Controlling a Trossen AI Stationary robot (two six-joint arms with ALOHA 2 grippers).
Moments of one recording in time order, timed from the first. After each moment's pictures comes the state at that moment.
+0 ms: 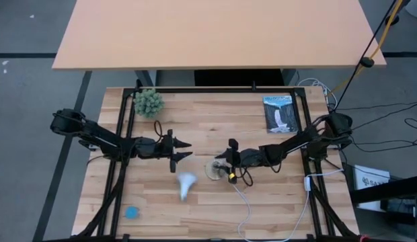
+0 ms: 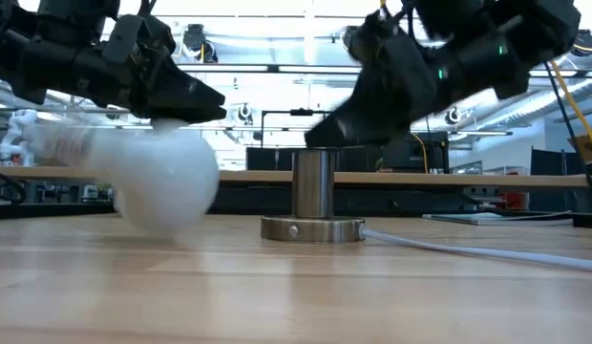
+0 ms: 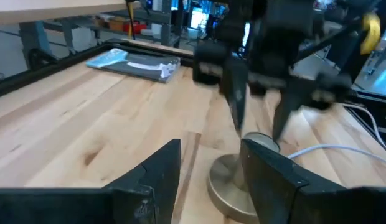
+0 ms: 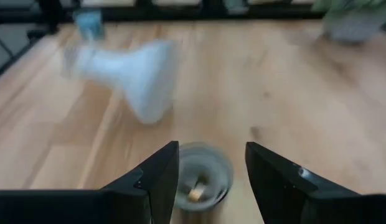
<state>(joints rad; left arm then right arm) -0.18 1.27 0.23 0.88 -0.27 -0.20 0.22 1.71 0.70 0.62 0.25 0.14</state>
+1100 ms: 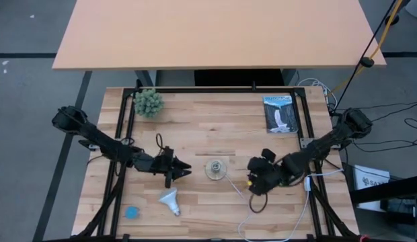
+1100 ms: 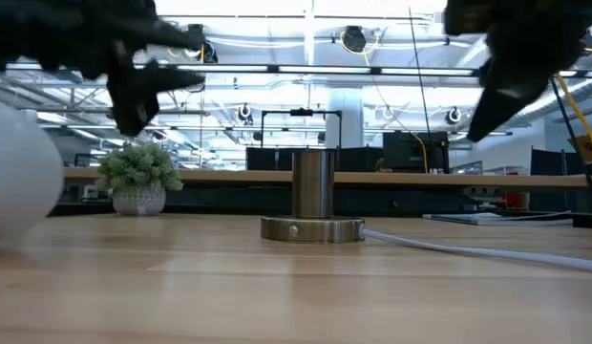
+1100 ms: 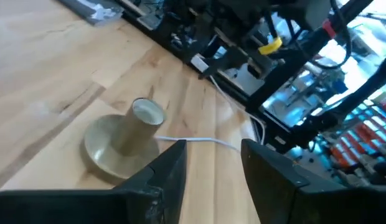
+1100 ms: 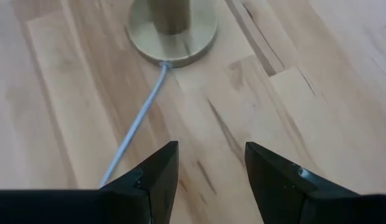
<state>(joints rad) -0.46 1.27 0.34 0.75 -0.36 -0.72 0.54 1.46 0.96 -0.67 0.43 0.92</state>
